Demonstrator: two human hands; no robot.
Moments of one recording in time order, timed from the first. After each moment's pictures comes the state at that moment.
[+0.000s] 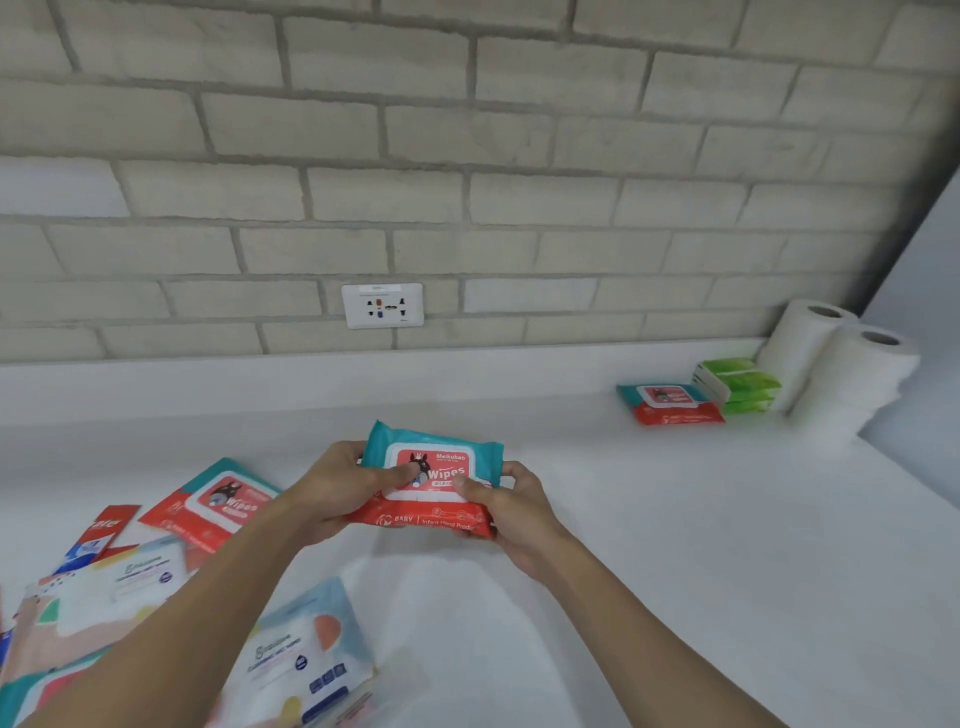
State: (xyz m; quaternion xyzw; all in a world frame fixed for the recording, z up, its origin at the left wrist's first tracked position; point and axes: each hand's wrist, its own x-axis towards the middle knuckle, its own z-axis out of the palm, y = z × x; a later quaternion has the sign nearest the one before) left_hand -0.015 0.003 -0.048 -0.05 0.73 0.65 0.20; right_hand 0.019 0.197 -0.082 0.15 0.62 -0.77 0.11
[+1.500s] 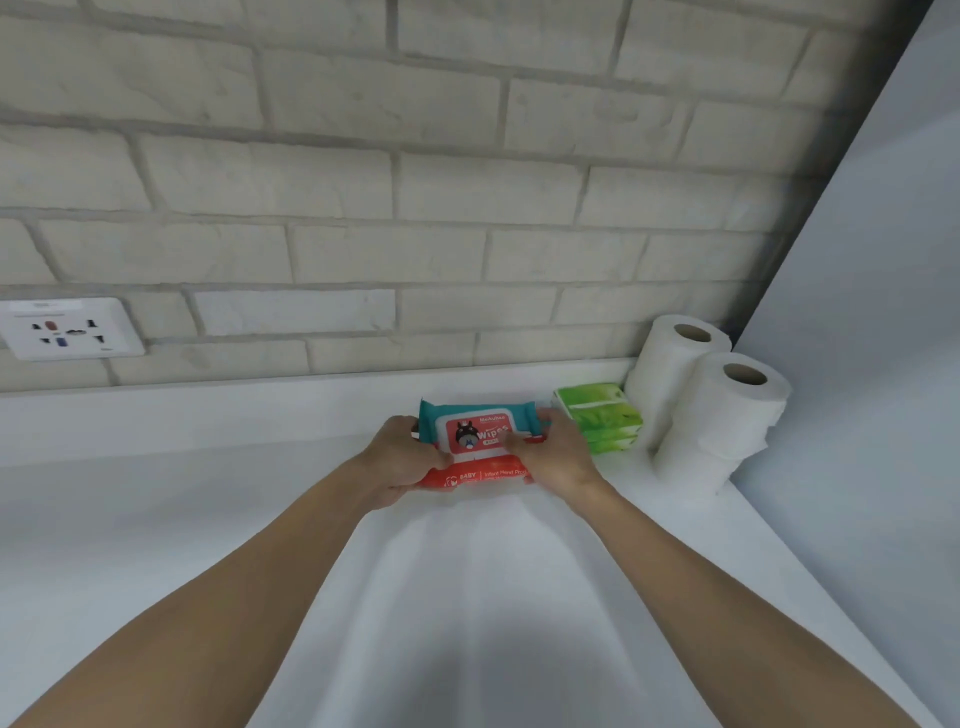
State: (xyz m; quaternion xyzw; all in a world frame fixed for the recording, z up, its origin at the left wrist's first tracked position) left_hand -0.149 0.365 -0.054 -0.05 0.72 0.64 0.25; right_hand -0.124 0.549 -0.069 0.16 0.84 -0.52 -0.06
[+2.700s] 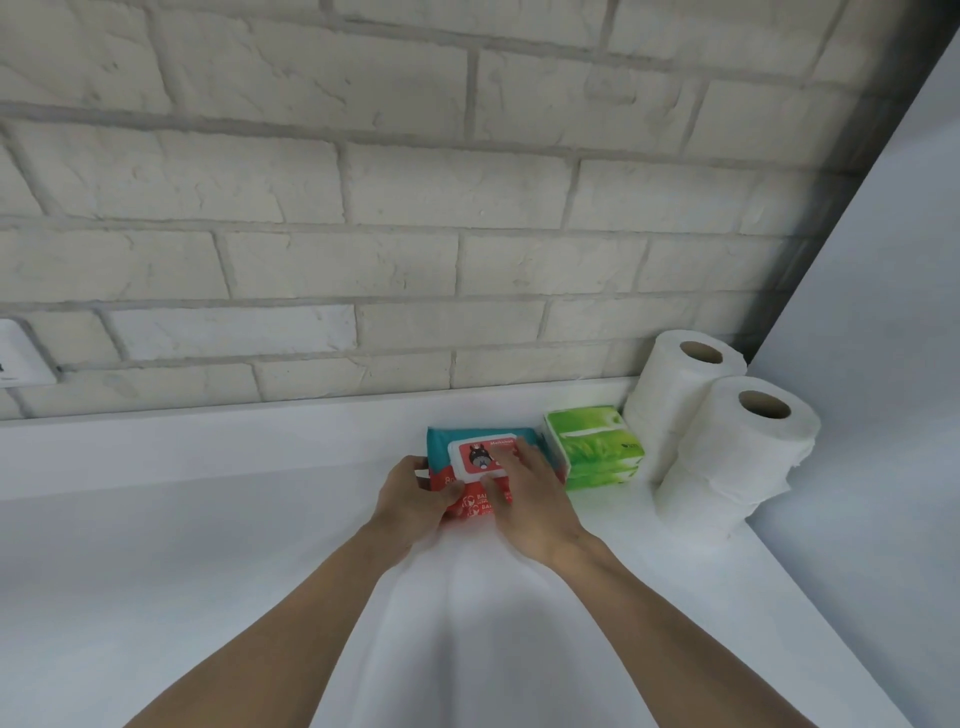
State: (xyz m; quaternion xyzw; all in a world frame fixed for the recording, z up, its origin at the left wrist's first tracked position) left_hand -0.192 0.425 -0.123 -0.10 0.79 0.58 0.16; right_hand -0.160 0.577 -0.129 -0.01 0.97 -0.24 -0.07
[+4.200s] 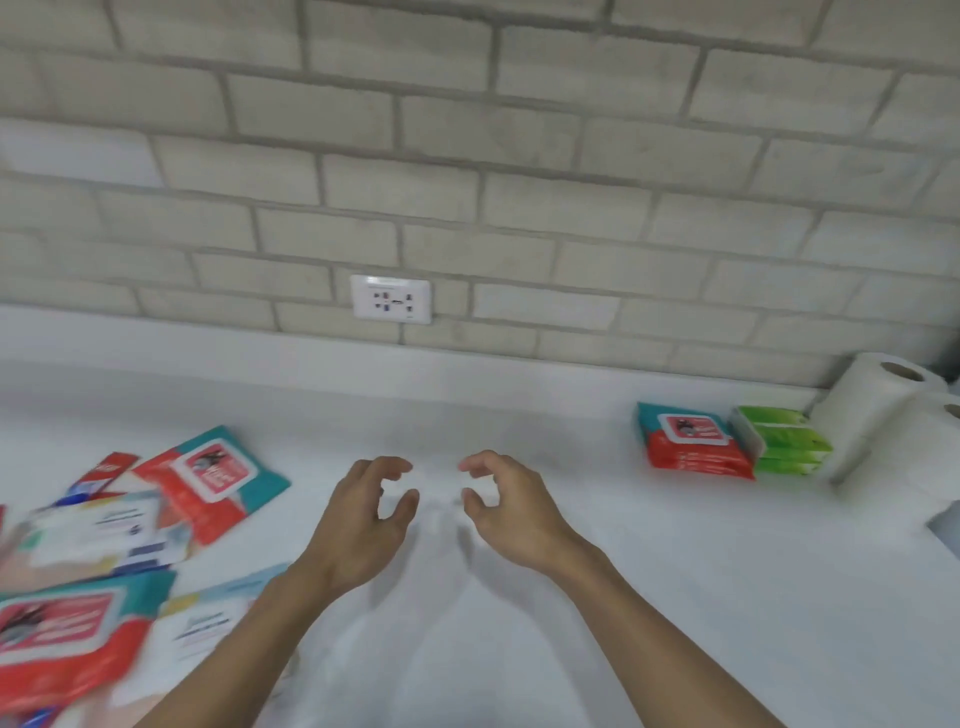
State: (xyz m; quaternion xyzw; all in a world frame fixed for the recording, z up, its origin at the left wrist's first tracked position) left_hand 0.018 0.087 -0.088 -0.01 0.90 0.43 -0.10; right_hand -0.009 0.279 -0.063 -0.14 0.91 -0.38 0.03
